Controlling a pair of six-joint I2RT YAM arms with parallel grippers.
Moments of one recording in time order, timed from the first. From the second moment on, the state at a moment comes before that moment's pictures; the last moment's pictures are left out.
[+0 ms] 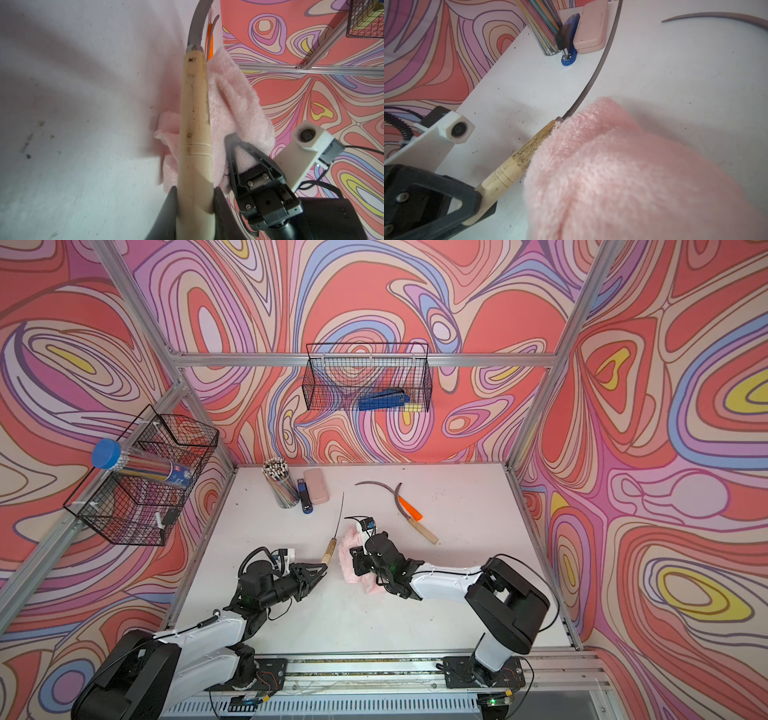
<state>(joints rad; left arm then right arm) -0.32 1.11 0.12 0.62 0.57 -1.38 0.86 1.66 0.81 0.34 0.05 0.43</state>
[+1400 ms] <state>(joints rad) -0.32 1.06 0.06 0.70 0.59 -1.43 0.67 2.01 1.17 0.27 -0.25 0.51</state>
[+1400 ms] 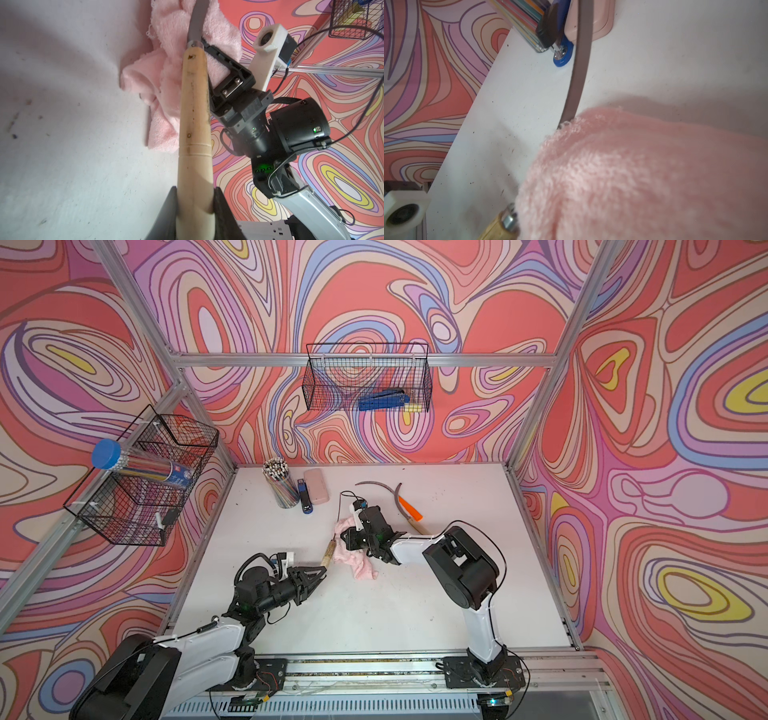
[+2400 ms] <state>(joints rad) -0.30 0.99 0.08 0.53 0.59 -1.40 0.57 2.08 1.41 0.08 -0.20 0.41</state>
